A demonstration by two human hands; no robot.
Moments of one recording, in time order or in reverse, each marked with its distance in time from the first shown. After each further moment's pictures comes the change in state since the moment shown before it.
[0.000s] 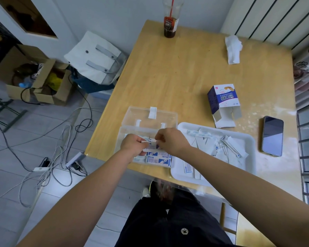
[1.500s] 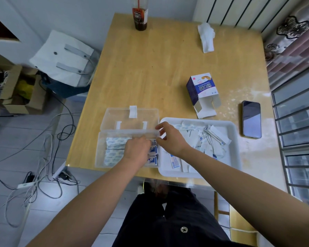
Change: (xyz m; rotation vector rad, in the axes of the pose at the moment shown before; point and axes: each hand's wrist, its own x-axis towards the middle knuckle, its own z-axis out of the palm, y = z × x) left_hand -0.005 0.016 0.058 1.355 0.037 0.658; right_hand -0.023 0.049 0.000 0.354 0.158 0.140
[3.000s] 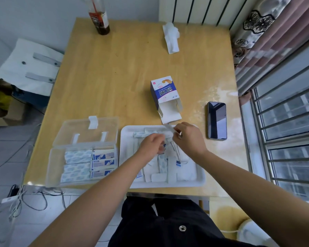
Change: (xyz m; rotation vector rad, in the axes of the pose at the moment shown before) left_hand 0.071 0.150 -0.041 -1.487 -0.173 -0.250; right_hand -0.018 0.128 -0.131 -0.376 0.343 -0.094
